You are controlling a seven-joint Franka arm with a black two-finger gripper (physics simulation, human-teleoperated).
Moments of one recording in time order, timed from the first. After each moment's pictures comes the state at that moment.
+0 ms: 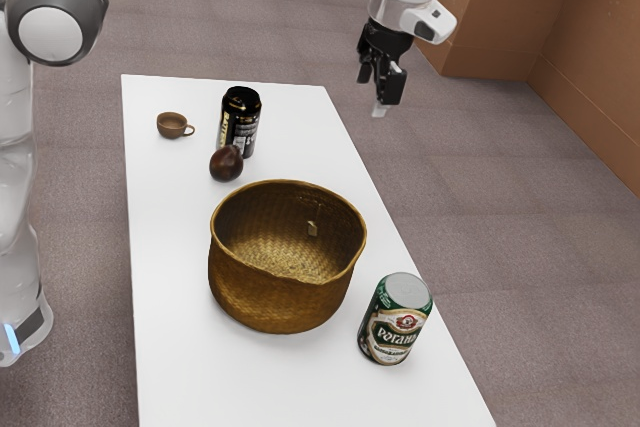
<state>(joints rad) -0.07 0.06 0.04 -1.41 0.11 1.53 -0.01</state>
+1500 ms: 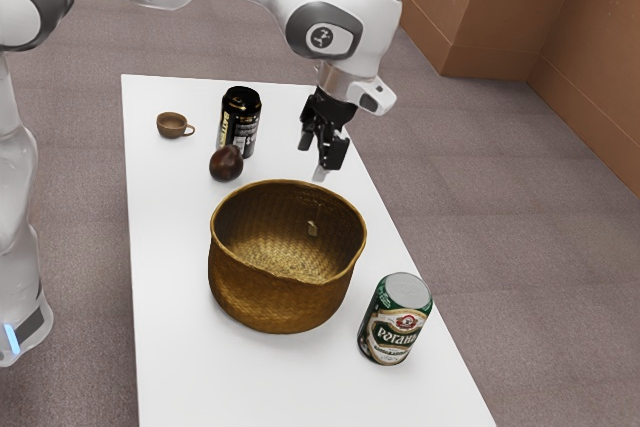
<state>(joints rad) -0.07 -0.09 0.09 -1.91 -0.01 1.69 -0.03</state>
